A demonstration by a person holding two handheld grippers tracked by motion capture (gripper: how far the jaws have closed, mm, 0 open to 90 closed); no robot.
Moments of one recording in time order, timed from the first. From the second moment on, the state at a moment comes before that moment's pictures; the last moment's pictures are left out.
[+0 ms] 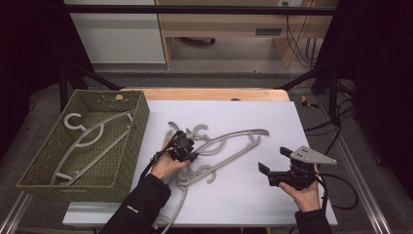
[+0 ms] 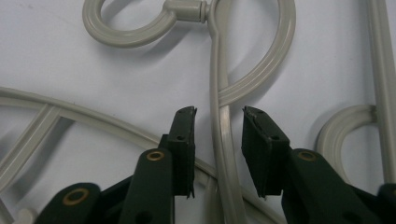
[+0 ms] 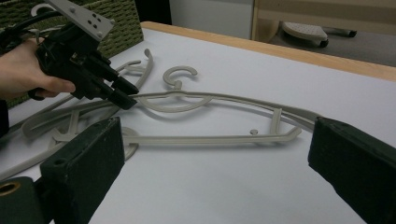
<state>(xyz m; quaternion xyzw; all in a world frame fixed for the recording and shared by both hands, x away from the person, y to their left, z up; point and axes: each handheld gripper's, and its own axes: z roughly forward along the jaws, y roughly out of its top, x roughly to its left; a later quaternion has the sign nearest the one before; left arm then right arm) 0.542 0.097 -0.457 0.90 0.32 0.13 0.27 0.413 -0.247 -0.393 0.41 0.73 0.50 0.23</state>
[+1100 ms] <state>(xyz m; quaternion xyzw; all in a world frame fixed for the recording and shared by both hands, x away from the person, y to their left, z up) 0.526 0.104 -0.425 0.88 0.34 0.14 0.30 0.413 -0.248 -0.394 0.41 0.73 0.50 0.23</state>
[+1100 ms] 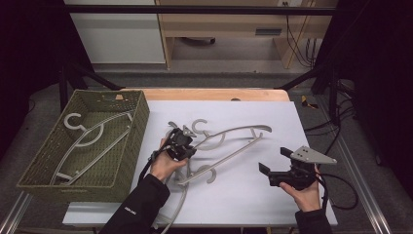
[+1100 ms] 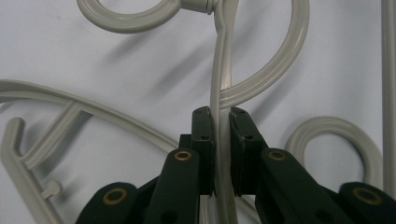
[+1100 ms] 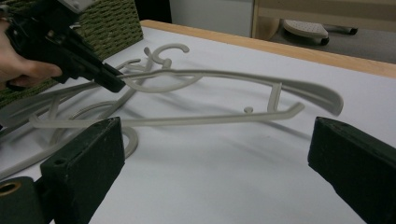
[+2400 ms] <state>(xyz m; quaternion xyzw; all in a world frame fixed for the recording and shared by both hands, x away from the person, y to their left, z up) 0.464 0.220 -0.295 0.83 0.34 0.26 0.35 0.412 -0.257 -0.393 0.42 0.72 0.50 0.23</state>
